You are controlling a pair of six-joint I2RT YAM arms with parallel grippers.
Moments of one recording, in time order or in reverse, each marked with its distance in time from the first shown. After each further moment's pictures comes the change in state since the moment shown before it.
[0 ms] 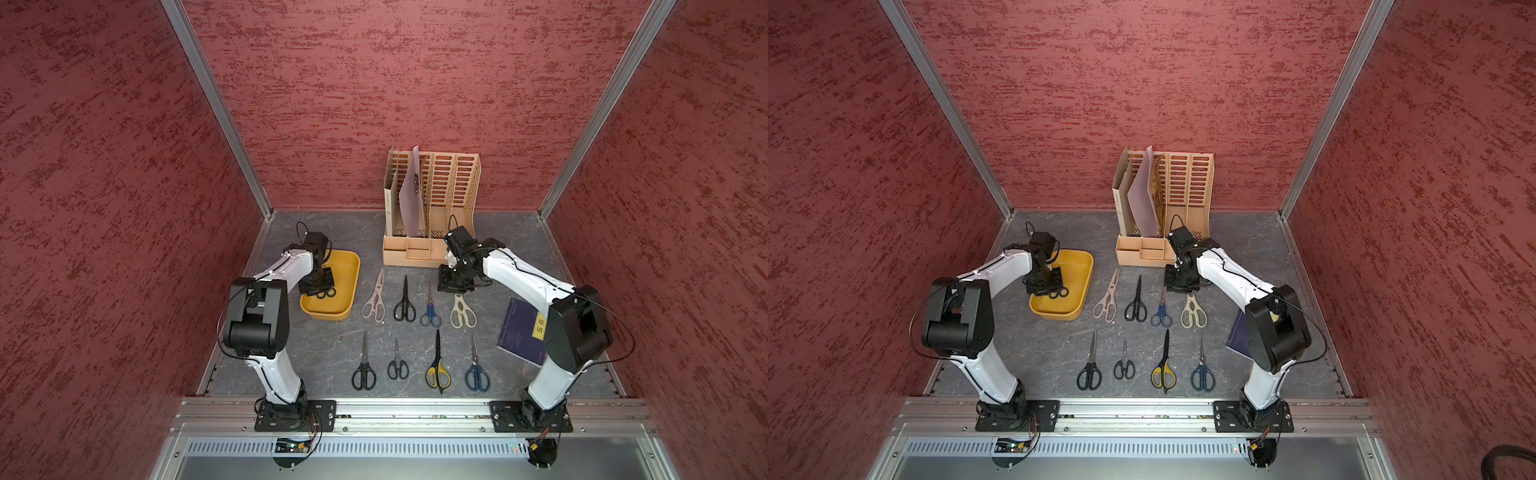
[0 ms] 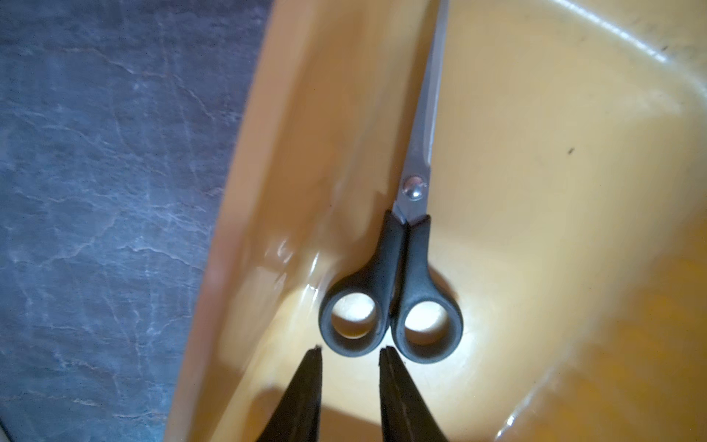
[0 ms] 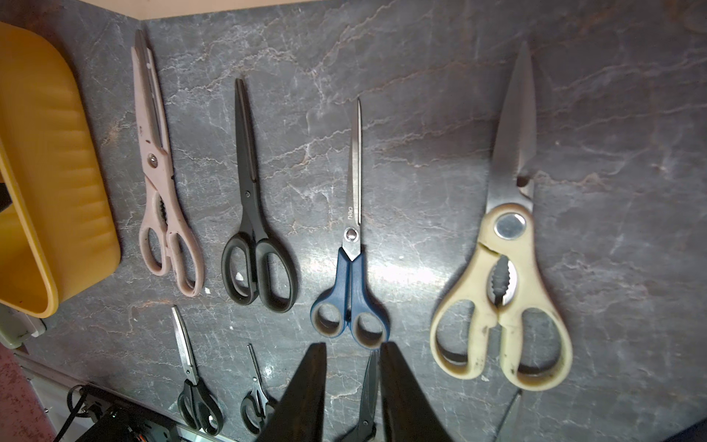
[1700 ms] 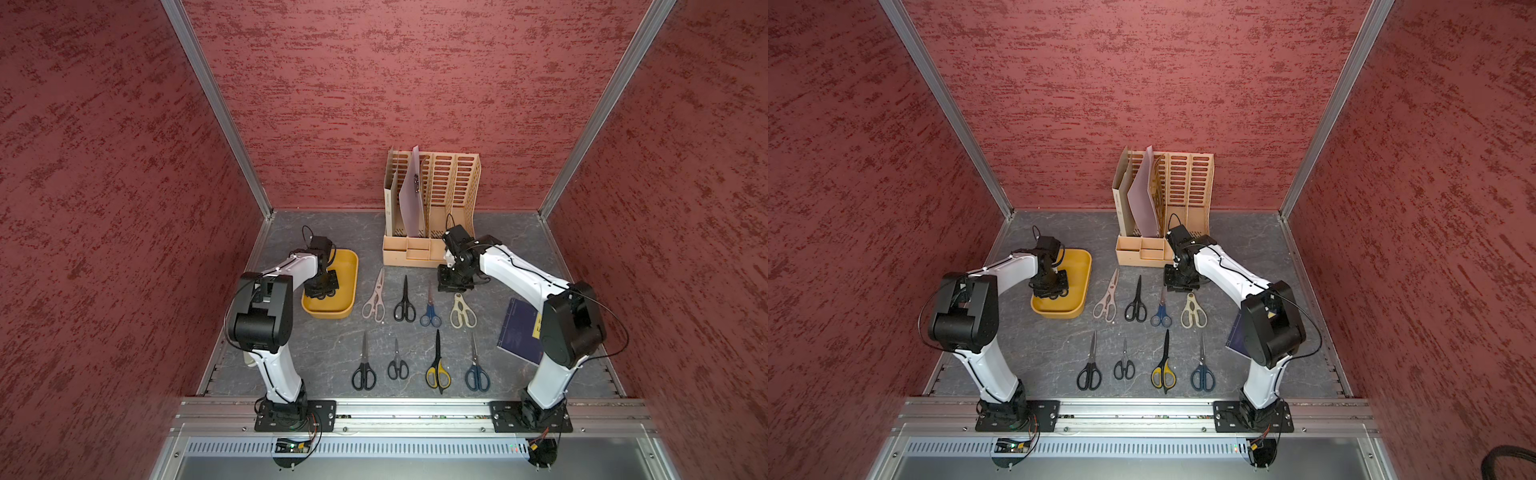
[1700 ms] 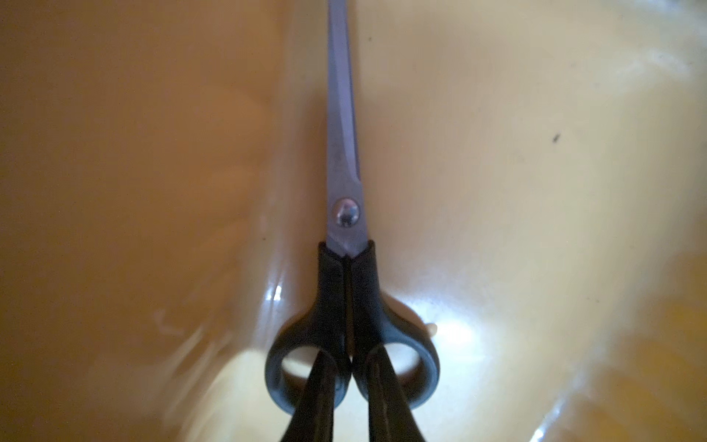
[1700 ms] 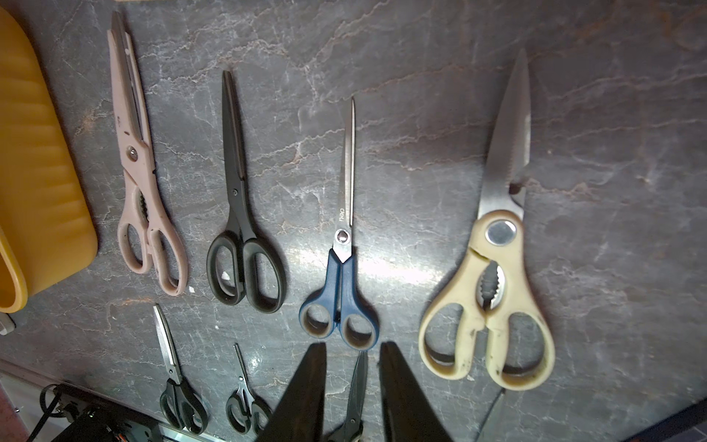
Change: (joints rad) left arm -0.023 0.044 -0.043 0.113 0.029 -0.006; right arm 0.000 0.028 0.045 -0.047 0.019 -0.044
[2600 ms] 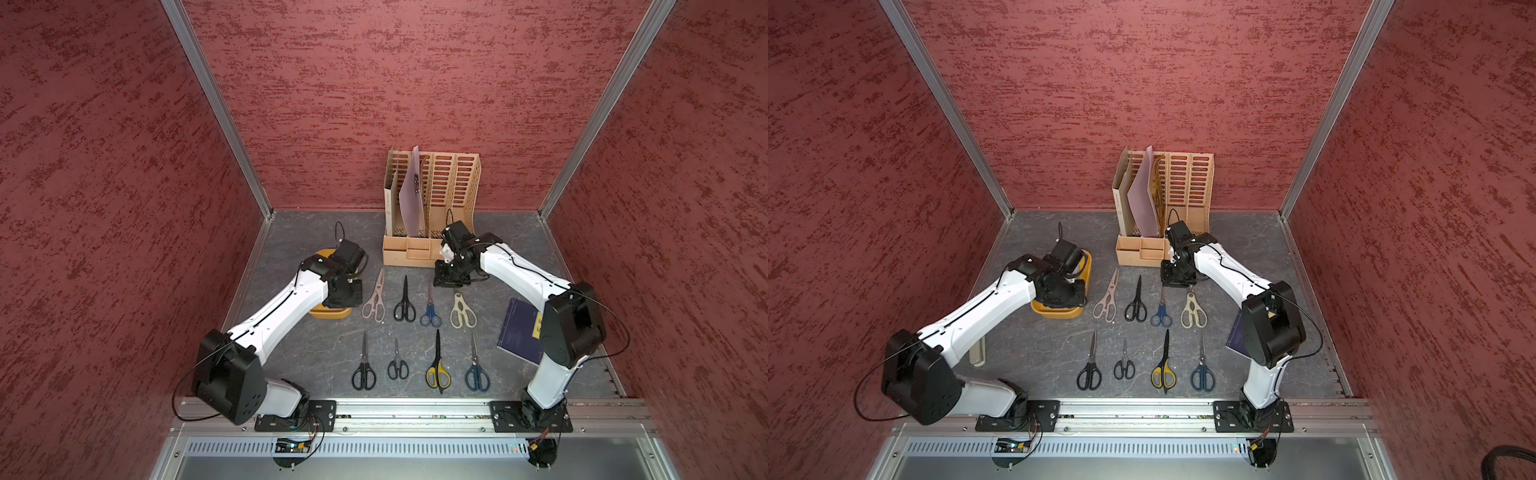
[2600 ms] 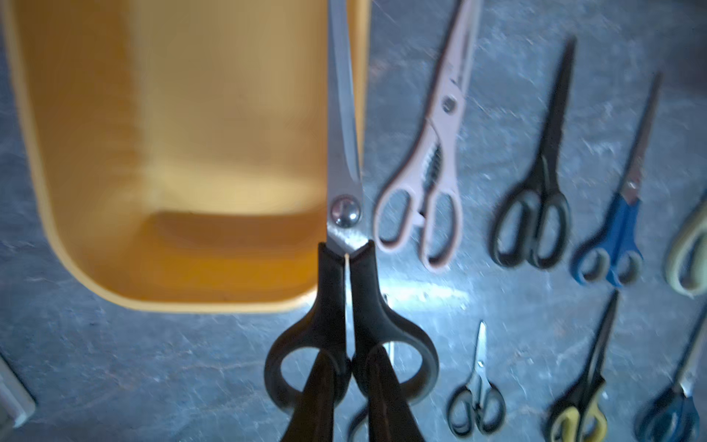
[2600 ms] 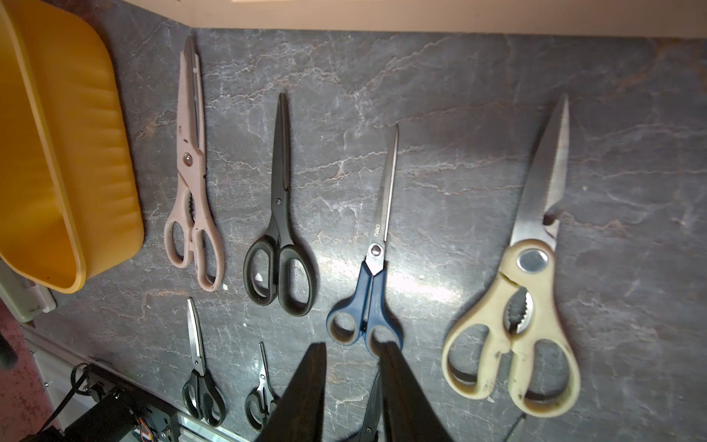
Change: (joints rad) left arm -0.474 -0.450 -0.006 -0.362 -0.008 -0.194; right arm 0.000 0.000 0.029 0.042 -0.065 -0.041
